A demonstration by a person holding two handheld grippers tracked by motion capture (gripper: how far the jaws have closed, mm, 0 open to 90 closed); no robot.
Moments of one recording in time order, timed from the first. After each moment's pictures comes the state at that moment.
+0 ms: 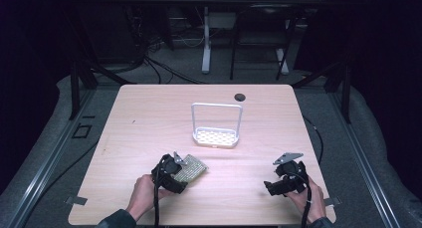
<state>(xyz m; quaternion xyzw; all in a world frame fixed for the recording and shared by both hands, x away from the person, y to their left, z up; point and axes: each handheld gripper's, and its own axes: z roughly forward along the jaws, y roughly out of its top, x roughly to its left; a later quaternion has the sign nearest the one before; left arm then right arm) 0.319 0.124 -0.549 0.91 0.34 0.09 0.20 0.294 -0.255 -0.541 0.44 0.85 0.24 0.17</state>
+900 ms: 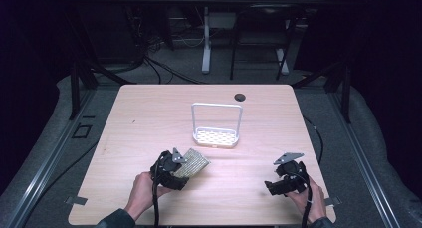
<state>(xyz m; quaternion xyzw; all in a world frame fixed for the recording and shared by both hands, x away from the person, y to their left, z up) 0.316 0.124 -0.529 0.91 0.33 0.12 0.23 0.293 -0.255 -0.540 0.44 0.85 0.23 0.17</state>
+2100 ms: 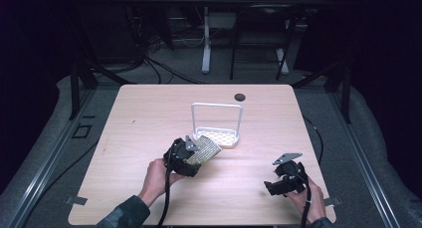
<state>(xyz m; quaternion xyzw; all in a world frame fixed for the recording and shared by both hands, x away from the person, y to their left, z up) 0.344 0.088 -0.512 0.90 0.31 0.15 0.26 0.294 -0.254 -0.542 0.44 0.86 0.22 0.16</state>
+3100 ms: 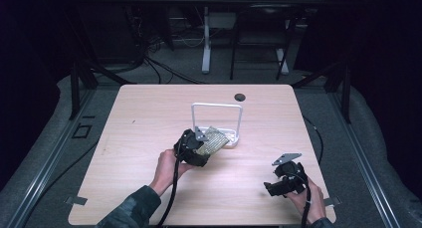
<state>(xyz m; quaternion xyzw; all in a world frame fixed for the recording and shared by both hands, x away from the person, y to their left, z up) 0.370 0.062 -0.508 0.90 0.30 0.16 0.28 0.293 -0.252 -0.541 0.43 0.86 0.22 0.16</state>
